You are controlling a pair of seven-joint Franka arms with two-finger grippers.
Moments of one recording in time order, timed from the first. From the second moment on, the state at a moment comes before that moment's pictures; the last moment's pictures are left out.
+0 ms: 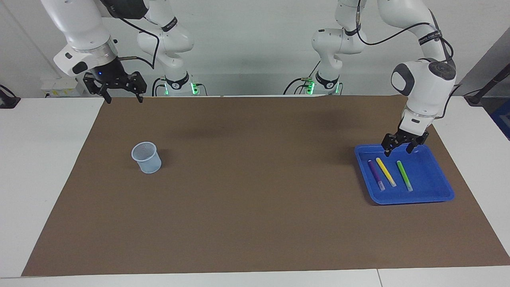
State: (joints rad) left arm -0.19 0.04 0.28 -2.12 0.03 2.35 0.01; right arm 0.05 -0.10 -0.04 -1.68 -0.04 1.53 -0.02
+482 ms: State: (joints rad) left arm -0.23 0.14 0.27 -2.11 0.03 2.45 -0.07; right arm 0.05 -0.10 -0.04 -1.68 -0.04 1.53 -0.02
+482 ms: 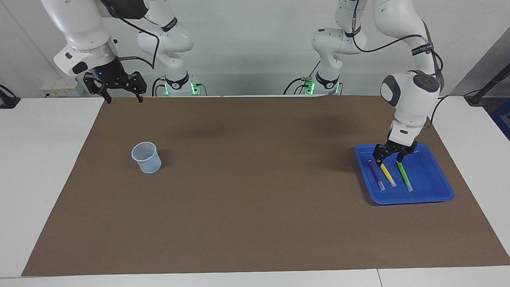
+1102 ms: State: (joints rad) left arm -0.23 0.18 0.27 -2.11 0.03 2.48 -0.07; right arm 0.05 -0.10 -0.04 -1.68 -0.04 1.52 -0.02
